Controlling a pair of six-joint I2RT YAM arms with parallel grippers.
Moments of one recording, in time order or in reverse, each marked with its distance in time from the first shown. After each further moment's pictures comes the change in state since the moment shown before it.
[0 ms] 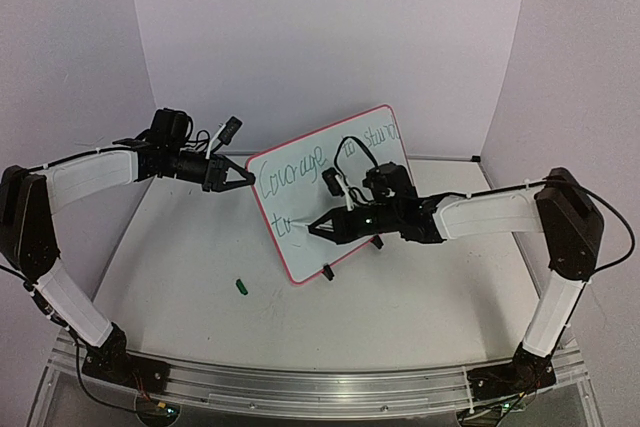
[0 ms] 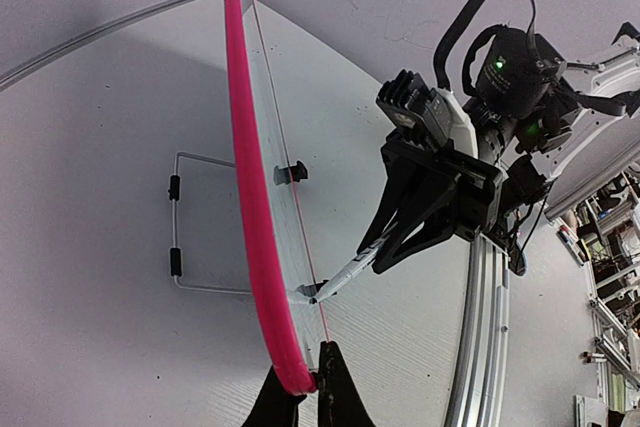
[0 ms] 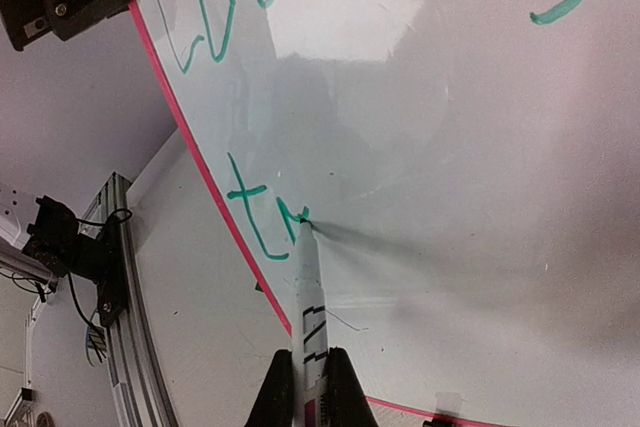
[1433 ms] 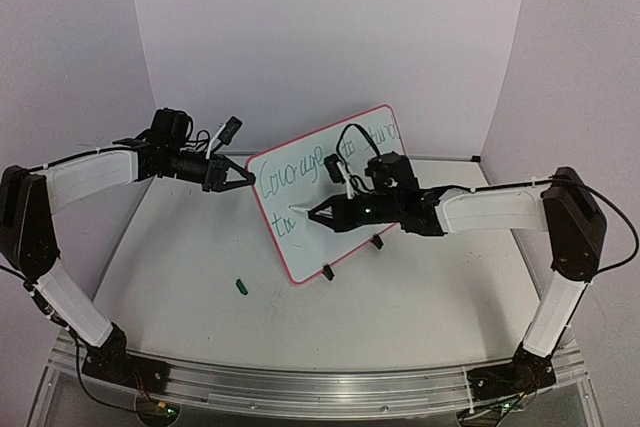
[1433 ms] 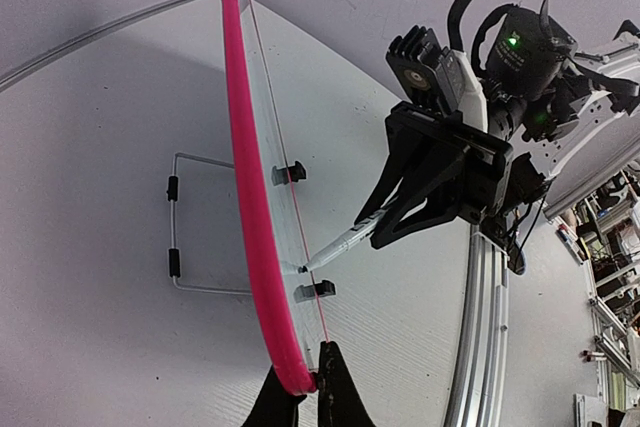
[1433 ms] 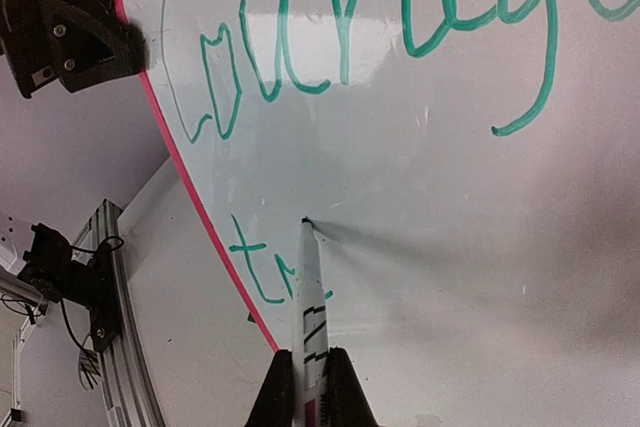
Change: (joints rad) left arm -0.001 0.000 0.000 0.000 0.002 0.003; right arm -0.004 -0.017 0.046 -0.011 0.053 -0.008
